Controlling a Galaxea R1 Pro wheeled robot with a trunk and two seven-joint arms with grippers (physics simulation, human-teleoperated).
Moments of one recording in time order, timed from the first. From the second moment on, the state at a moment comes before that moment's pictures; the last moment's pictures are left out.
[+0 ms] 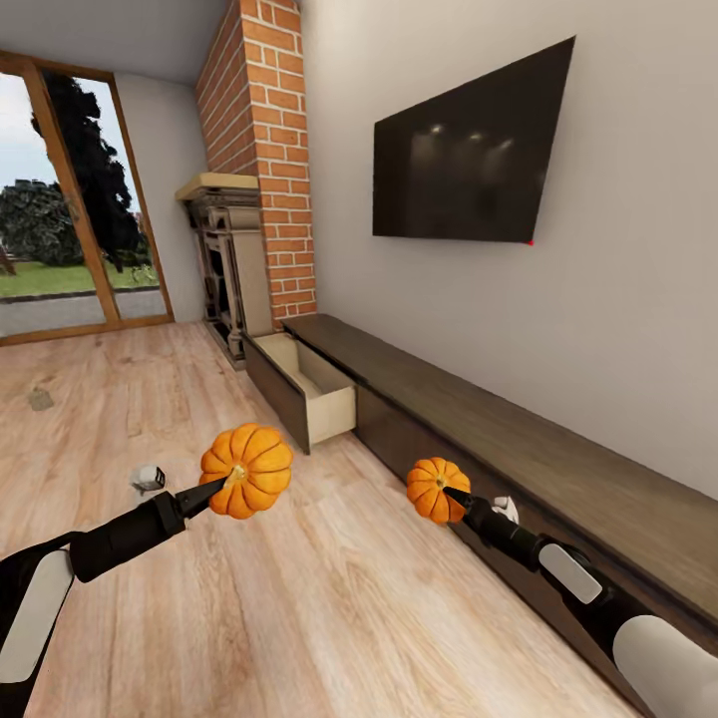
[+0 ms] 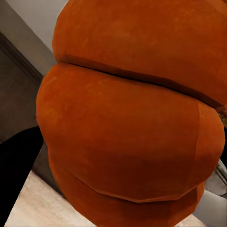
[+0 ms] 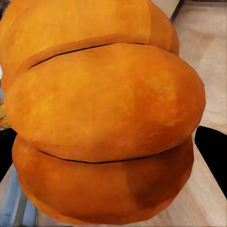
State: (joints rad) left arm -0.32 0.23 0.28 -1.47 0.70 0.98 -0.91; right arm -0.69 -0.28 0.46 -0.52 -1.37 0.37 0.52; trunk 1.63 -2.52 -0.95
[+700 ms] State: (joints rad) left arm -0.32 0.23 0.29 -1.45 0.70 0.98 -0.91; right arm -0.69 -0.28 0.46 -0.52 -1.37 0.37 0.52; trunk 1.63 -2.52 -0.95
